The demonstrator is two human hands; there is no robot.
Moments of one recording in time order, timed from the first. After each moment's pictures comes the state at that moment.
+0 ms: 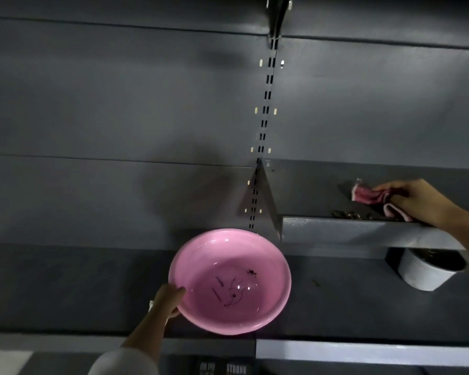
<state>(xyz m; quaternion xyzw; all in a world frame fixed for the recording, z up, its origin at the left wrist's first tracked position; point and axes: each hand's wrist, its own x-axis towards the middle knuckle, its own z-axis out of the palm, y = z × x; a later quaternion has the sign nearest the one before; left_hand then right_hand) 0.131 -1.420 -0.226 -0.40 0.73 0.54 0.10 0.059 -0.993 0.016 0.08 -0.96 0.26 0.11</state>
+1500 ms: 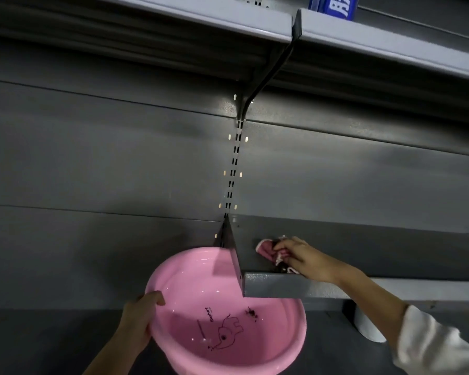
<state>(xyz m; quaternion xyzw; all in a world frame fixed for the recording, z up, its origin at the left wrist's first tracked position) 0.157 -1.377 -0.079 -0.29 0.58 0.76 -0.03 0.079 -1.080 0.020 0.25 -0.95 0.16 0.01</state>
